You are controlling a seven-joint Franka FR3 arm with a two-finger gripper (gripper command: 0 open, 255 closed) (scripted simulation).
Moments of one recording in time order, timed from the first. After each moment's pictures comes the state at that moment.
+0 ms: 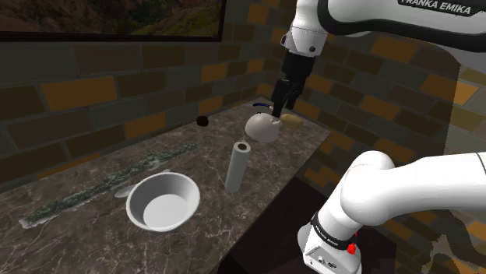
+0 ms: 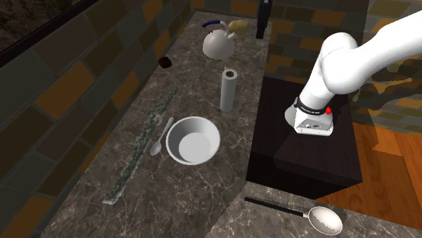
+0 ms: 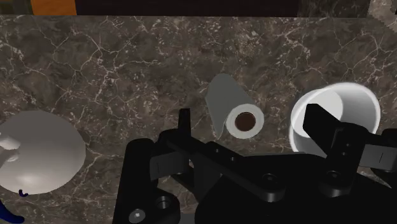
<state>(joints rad) 0.02 -0.82 0.03 -2.41 0.06 1.54 -0.01</state>
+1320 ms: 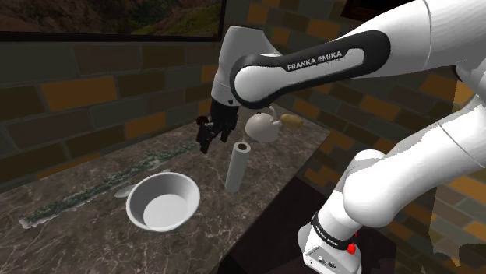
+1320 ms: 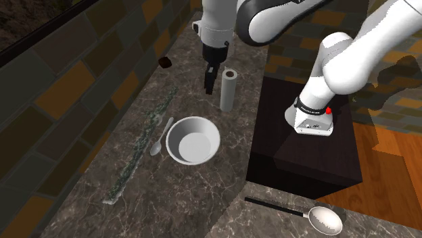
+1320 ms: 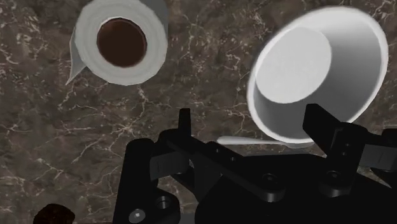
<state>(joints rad) 0.11 -0.38 0.25 -2.50 0.18 2.20 0.14</state>
